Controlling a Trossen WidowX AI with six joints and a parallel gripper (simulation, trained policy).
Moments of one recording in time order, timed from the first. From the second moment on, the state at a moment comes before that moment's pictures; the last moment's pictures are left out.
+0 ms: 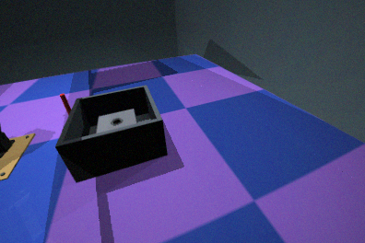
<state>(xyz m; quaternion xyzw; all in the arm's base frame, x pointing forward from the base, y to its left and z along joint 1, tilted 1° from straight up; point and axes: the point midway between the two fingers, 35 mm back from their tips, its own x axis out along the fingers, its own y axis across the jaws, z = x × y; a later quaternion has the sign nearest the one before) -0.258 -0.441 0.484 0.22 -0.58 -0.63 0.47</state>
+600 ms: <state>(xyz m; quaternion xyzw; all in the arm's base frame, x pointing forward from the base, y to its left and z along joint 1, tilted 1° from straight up) -0.102 -0.507 0.369 0.37 -0.41 -0.70 0.46</state>
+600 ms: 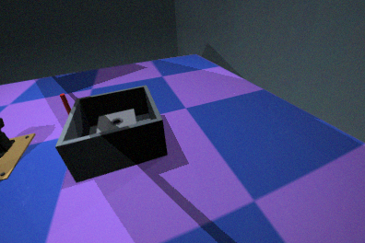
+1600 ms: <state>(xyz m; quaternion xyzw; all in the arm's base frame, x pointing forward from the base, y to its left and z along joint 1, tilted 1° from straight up) 0.229 -0.342 0.256 0.44 0.07 -0.65 0.62</state>
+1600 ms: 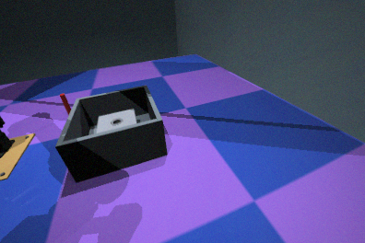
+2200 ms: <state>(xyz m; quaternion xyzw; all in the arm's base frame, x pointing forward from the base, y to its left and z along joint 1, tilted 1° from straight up) 0.299 -0.154 0.229 0.37 0.30 -0.50 0.72</state>
